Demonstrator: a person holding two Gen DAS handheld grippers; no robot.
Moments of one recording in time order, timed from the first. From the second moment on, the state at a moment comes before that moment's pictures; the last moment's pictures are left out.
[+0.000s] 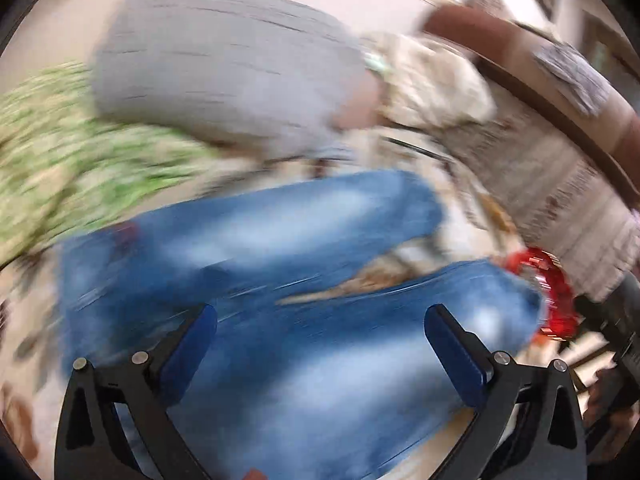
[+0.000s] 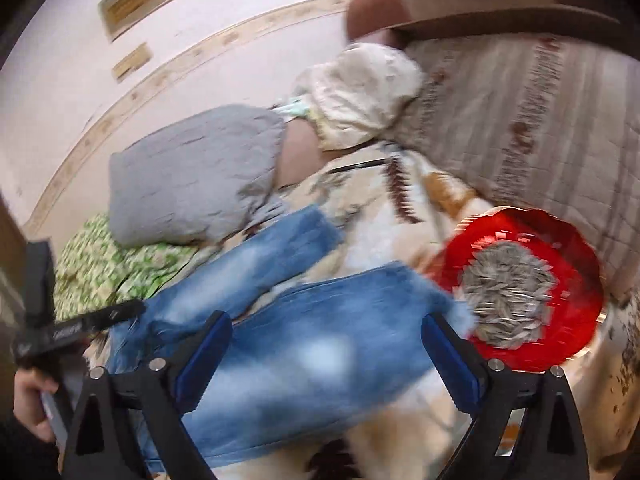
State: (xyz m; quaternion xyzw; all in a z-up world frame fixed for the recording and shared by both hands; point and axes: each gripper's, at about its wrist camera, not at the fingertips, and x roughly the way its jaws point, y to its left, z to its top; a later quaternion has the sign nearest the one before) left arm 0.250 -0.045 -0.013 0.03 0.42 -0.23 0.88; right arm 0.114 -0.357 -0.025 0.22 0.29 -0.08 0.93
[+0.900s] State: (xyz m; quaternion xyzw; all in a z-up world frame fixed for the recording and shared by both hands) left arm 0.141 0.153 -0.130 -0.13 0.43 -0.03 0.89; right arm 0.252 -0.119 0.027 -0.01 0.34 0.19 0.92
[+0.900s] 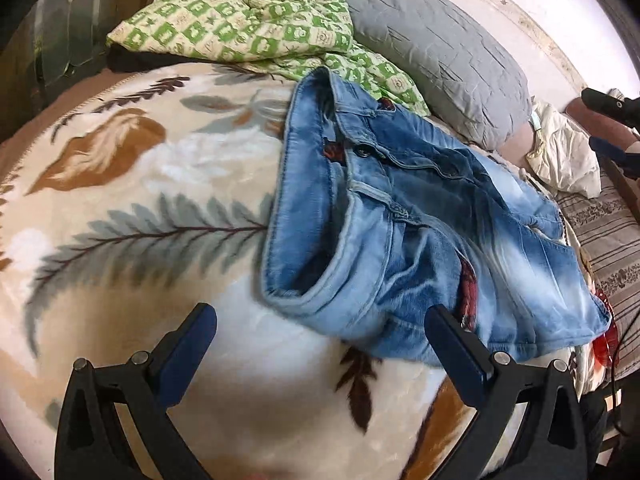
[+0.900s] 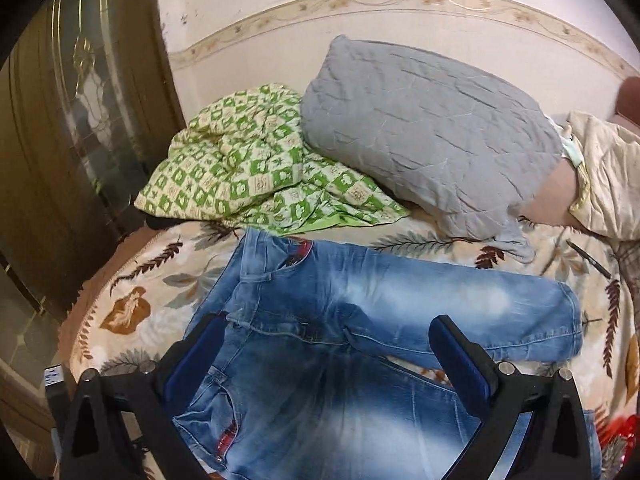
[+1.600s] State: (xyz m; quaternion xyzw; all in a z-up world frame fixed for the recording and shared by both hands) left arm 0.145 0.149 -0.140 -0.15 0.39 -0.02 0.91; right arm 0.329 -0.006 0.016 -0.15 0.38 0.20 0.89
